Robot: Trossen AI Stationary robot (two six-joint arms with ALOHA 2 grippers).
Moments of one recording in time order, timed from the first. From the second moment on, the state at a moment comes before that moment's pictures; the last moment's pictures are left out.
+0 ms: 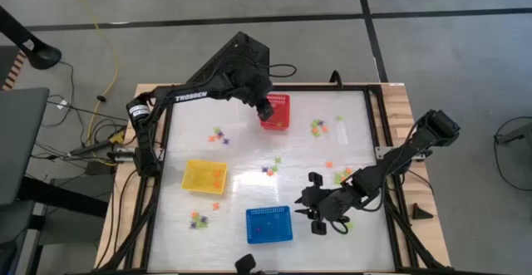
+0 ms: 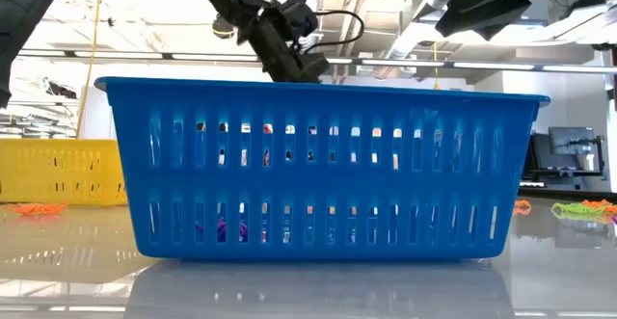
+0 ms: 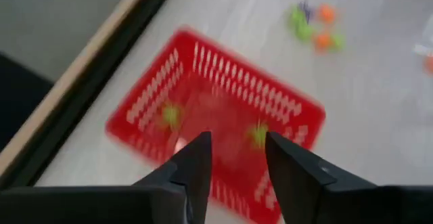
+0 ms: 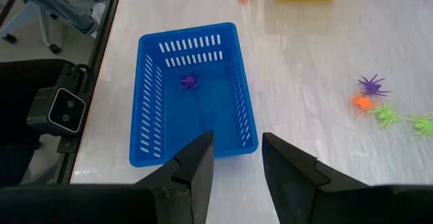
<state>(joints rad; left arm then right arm) 0.50 1.88 1.56 -0.50 0.09 -0.03 0.59 1.45 0.97 -0.25 0.38 0.50</state>
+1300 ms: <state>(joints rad) 0.39 1.66 0.97 -0.56 -0.05 0.18 0.57 1.45 0.97 -0.24 0.39 0.52</state>
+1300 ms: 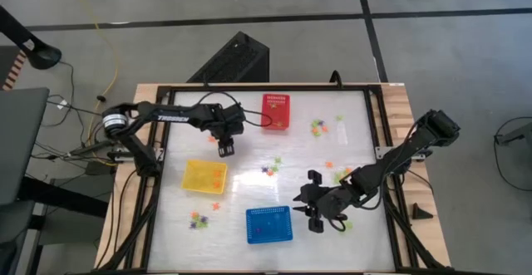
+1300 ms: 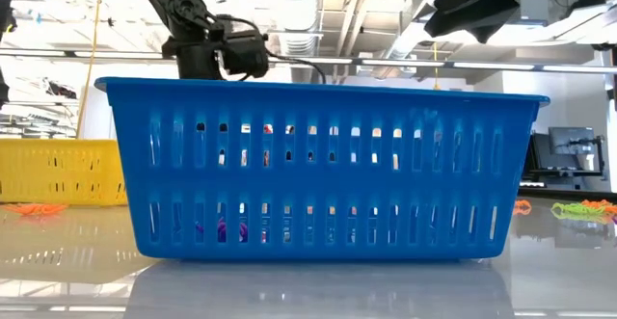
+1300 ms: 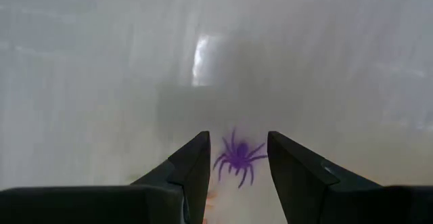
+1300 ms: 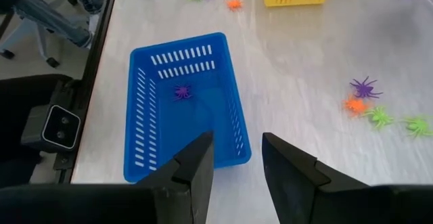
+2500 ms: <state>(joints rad) 0.33 1.52 1.04 -0.59 0.07 0.01 0.58 1.45 0.97 -0.25 0.39 0.52</state>
